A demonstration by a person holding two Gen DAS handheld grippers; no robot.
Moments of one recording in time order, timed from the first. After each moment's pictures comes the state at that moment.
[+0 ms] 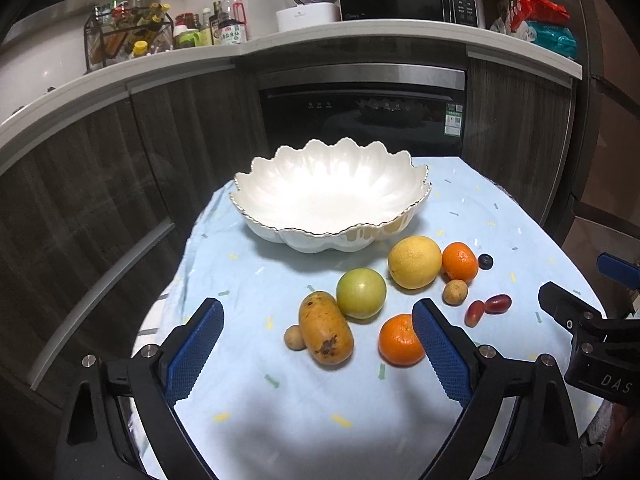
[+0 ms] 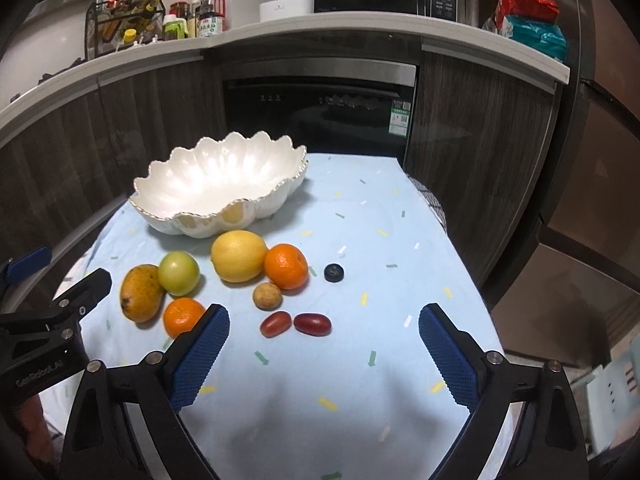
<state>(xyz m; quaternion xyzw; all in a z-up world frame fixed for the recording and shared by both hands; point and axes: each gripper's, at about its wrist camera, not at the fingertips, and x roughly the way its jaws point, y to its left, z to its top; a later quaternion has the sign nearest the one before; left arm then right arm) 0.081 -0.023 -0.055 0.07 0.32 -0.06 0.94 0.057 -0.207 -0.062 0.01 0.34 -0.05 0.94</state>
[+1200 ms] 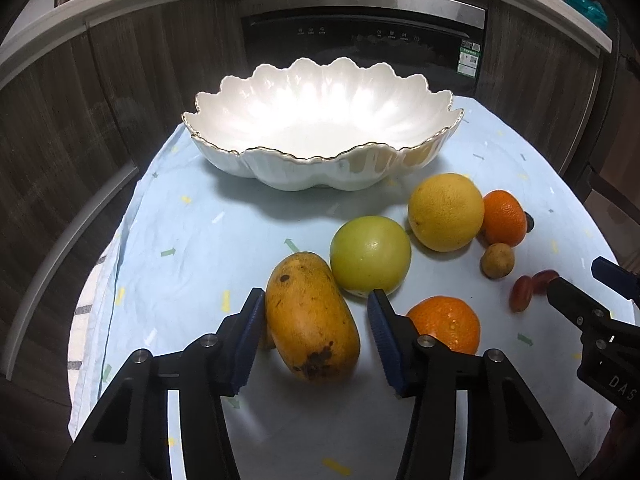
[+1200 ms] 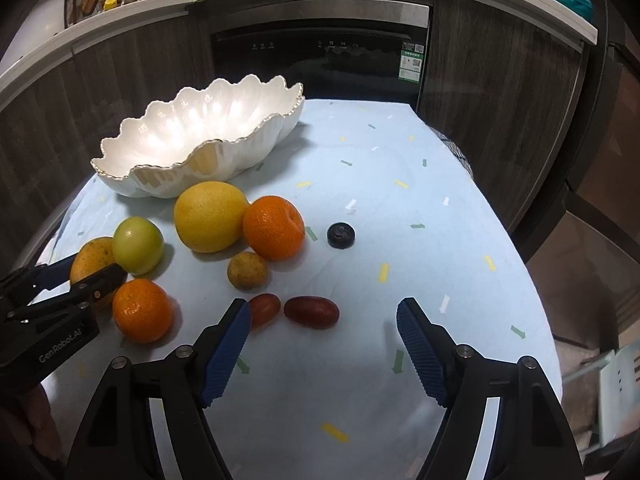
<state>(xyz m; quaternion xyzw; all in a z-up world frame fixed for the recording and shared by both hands) 0.142 -0.028 -0.121 0.06 0.42 -0.07 0.90 0.105 -0.211 -0.118 0.02 0.41 -0.04 0.91</state>
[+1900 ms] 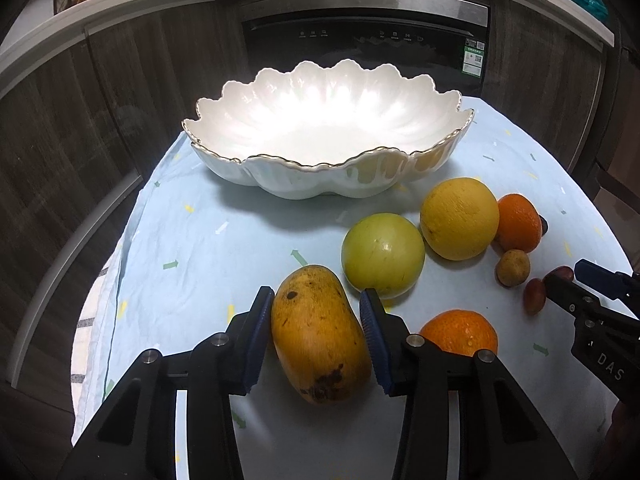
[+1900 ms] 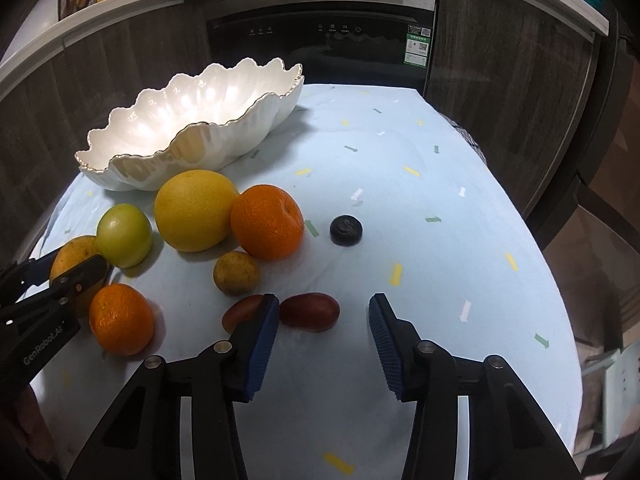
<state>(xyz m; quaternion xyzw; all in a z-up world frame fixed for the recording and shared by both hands) 0.151 -0.029 -0.124 0.07 0.42 -0.07 0.90 0.126 -0.211 -0.135 0.03 0.43 -0.04 0.90</state>
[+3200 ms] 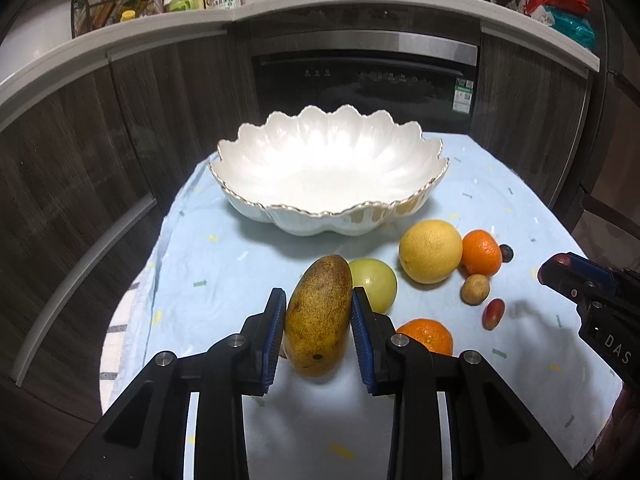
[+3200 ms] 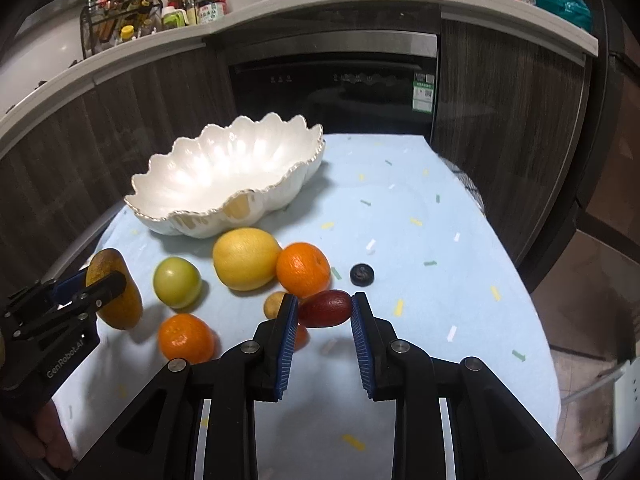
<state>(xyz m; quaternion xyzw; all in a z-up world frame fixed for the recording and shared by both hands) 0.120 -0.020 -0.081 0.05 0.36 -0.07 0.93 0.099 -0.207 -0.081 0.04 0.36 -0.01 0.93</state>
